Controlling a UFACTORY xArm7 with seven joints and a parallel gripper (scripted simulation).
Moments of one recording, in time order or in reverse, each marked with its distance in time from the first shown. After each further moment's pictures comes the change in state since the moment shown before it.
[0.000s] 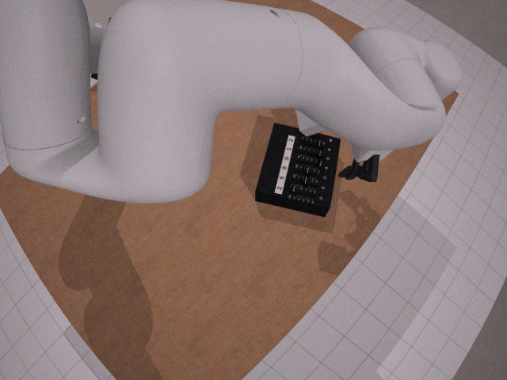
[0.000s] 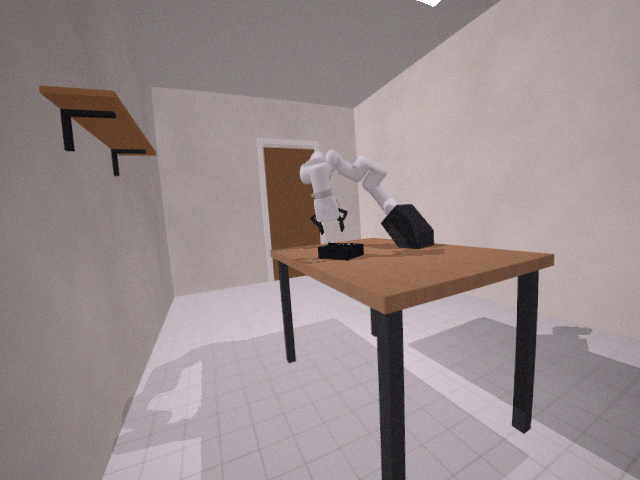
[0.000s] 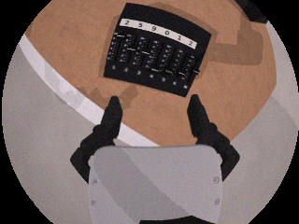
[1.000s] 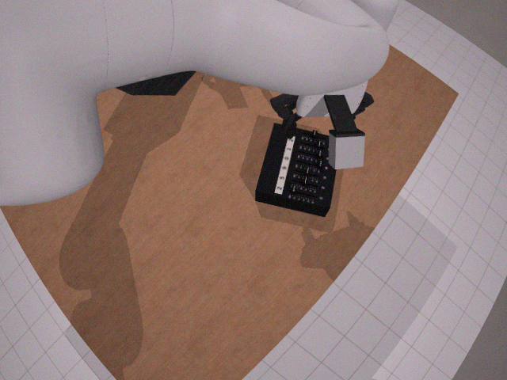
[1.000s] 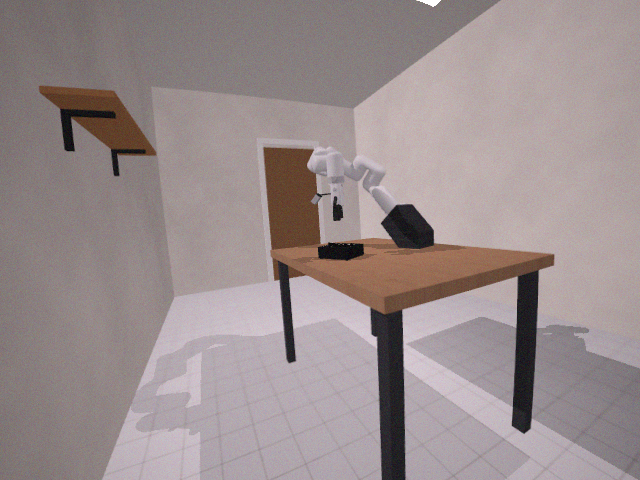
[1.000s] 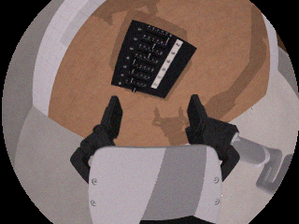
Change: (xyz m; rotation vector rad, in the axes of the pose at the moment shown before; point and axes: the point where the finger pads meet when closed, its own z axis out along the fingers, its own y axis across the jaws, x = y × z) arm 0.069 0.023 -0.037 0.225 -0.022 -1.642
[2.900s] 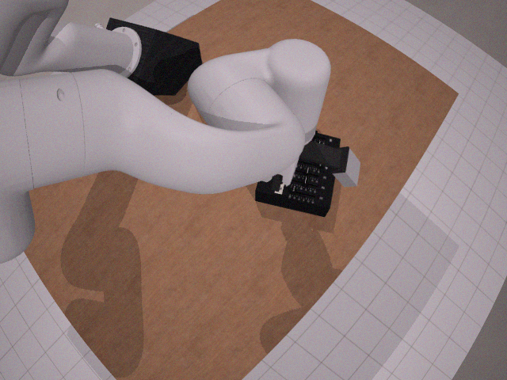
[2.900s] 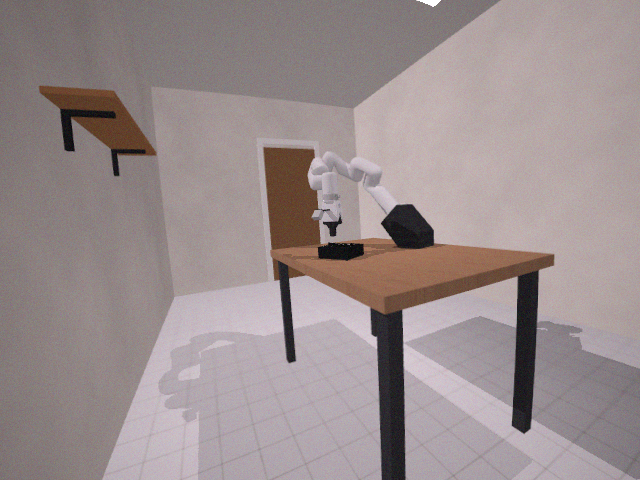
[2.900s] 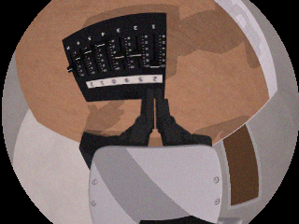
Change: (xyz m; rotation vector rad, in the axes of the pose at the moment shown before) arm 0.040 0.057 0.078 0.087 0.039 -1.127
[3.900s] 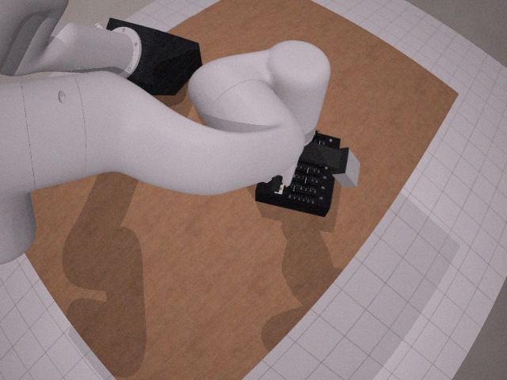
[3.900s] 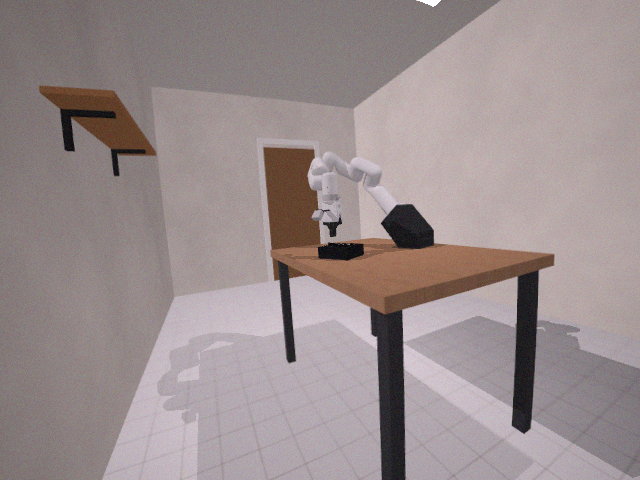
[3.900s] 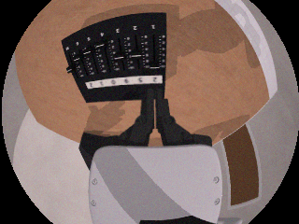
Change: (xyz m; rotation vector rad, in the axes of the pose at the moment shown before) arm 0.000 0.000 0.002 0.000 0.000 0.000
